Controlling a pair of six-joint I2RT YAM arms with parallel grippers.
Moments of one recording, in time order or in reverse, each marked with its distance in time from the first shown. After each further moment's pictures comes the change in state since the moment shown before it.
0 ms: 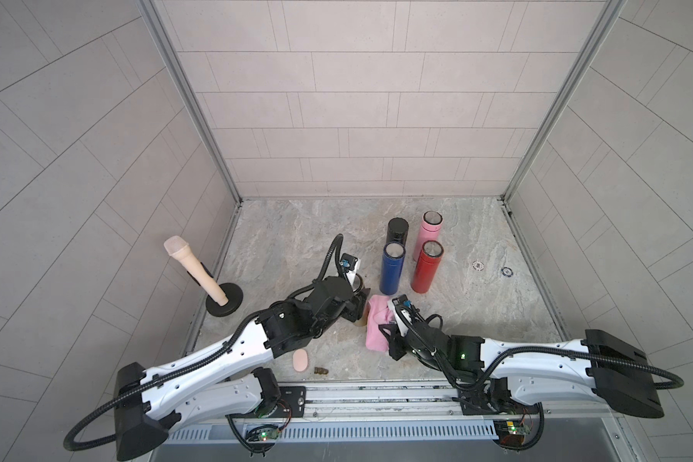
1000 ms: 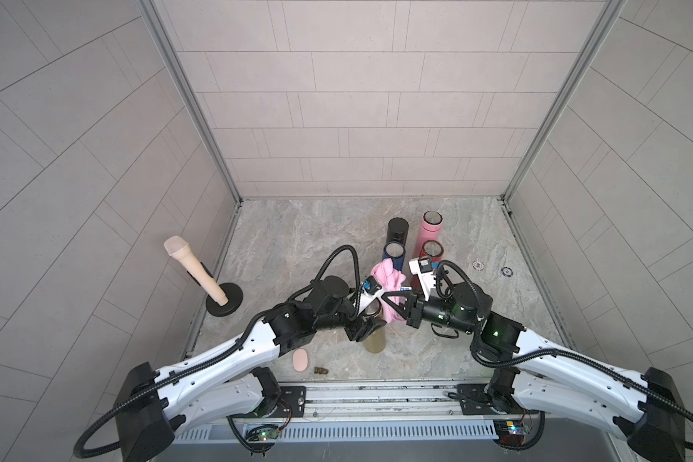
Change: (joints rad) left arm 0.072 0.034 -0.126 0.189 0.578 0.341; right arm -0.310 -0.246 0.134 0.085 -0.587 0.035
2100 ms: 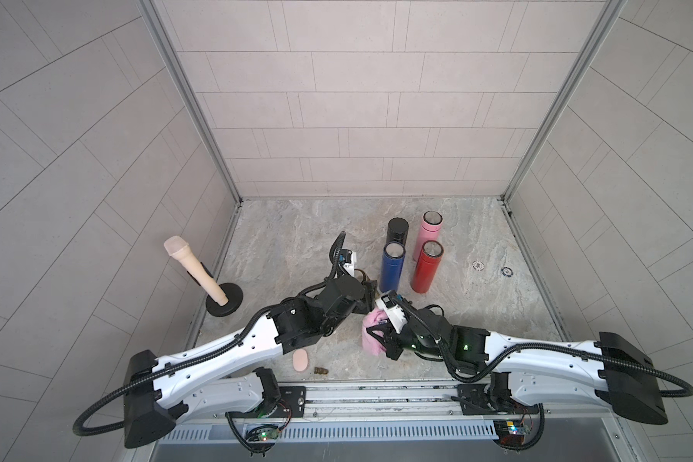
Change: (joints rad) left arm -0.153 0.071 0.194 -0.180 -0.682 -0.772; right arm 0.282 0.232 -0.005 -0.072 0.301 -0.178
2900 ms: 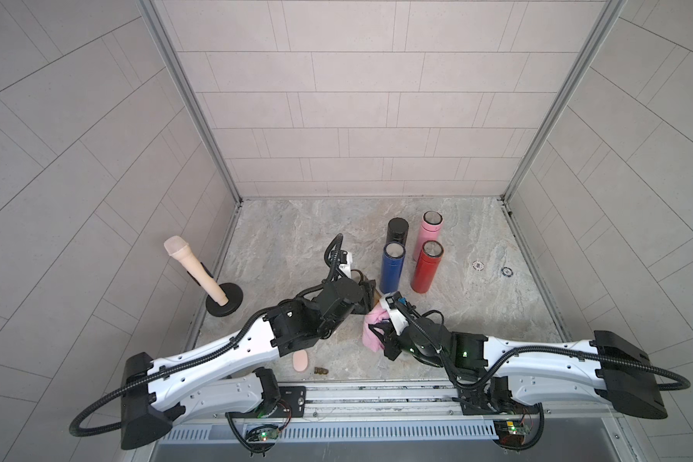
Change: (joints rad) left arm -0.014 -0.033 0.000 -0.006 -0.037 -0.049; right arm 0.056 0.006 -0.036 0.048 0.191 0.033
